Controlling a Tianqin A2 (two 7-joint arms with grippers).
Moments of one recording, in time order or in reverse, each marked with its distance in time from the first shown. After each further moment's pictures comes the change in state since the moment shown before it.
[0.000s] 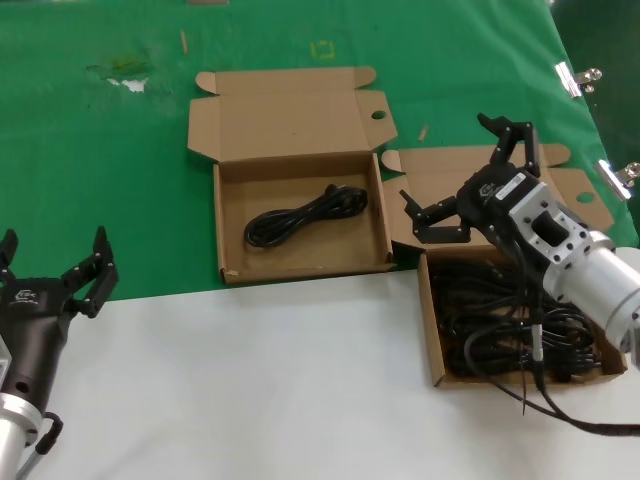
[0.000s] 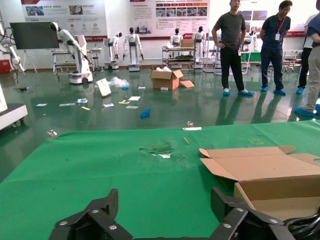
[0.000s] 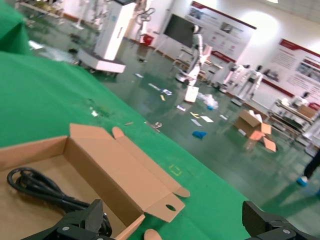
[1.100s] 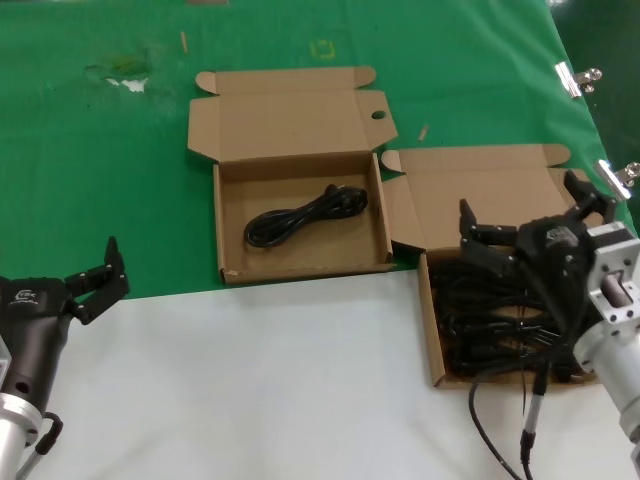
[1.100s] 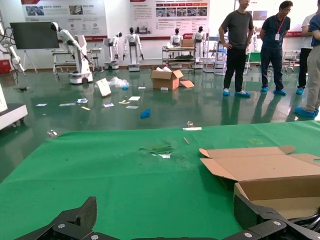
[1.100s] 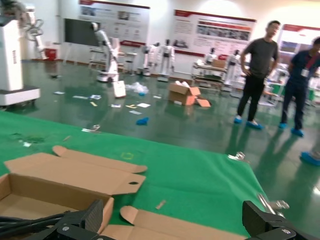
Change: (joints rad) left arm 0.000 0.000 0.000 0.000 0.000 0.000 0.000; right arm -0.301 -0.102 0.136 0.196 0.170 0.268 0.132
